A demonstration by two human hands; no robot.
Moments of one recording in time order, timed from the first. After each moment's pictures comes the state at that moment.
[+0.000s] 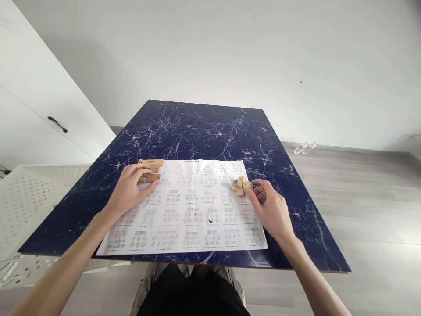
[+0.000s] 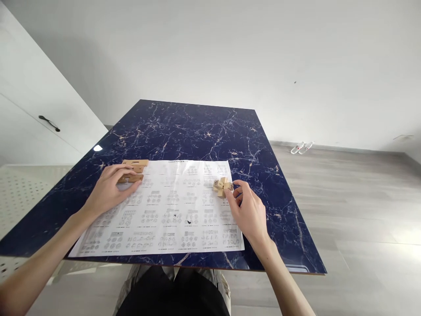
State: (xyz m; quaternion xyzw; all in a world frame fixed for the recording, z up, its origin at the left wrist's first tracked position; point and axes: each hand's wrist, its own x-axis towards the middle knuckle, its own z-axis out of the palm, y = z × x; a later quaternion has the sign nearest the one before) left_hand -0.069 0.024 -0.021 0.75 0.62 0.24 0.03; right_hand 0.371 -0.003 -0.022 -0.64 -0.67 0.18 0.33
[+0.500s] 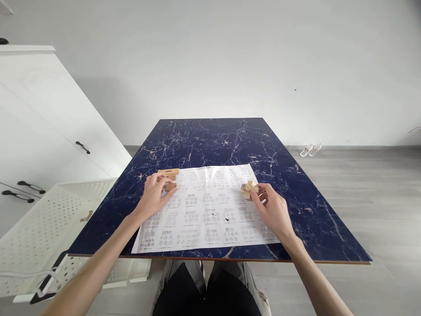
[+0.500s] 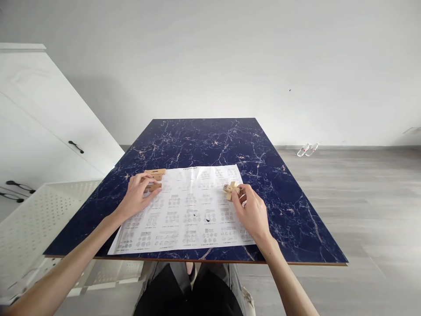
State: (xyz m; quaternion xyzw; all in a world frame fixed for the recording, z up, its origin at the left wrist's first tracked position) left_hand -0.081 0.018 -0.025 0.78 0.58 0.23 0.03; right_hand 0.334 -0.022 -0.031 -0.63 -0.63 0.20 0.40
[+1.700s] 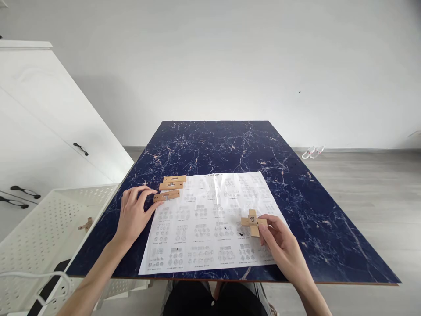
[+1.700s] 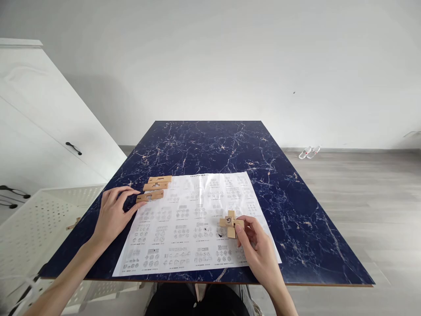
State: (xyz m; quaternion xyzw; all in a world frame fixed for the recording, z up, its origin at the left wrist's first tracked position) left_hand -0.138 -0.010 -0.025 0.75 0.60 0.25 -0.13; right_hand 0.293 -0.081 -0.040 -0.57 -0.54 0.42 0.46
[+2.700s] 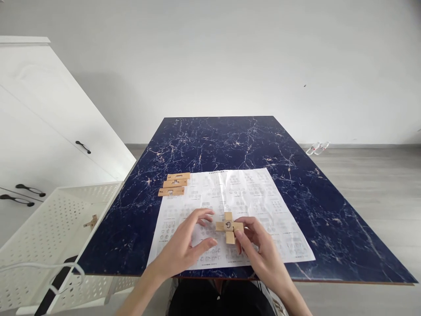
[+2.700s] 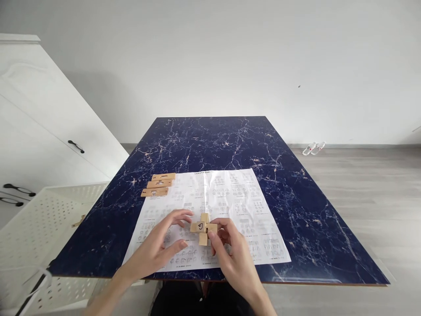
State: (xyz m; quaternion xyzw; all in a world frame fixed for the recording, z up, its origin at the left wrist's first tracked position) left_hand -0.017 -0.073 0.005 0.69 0.50 0.25 0.45; right_hand 0.231 -0.089 -0.027 -0.49 -0.57 0.50 0.43
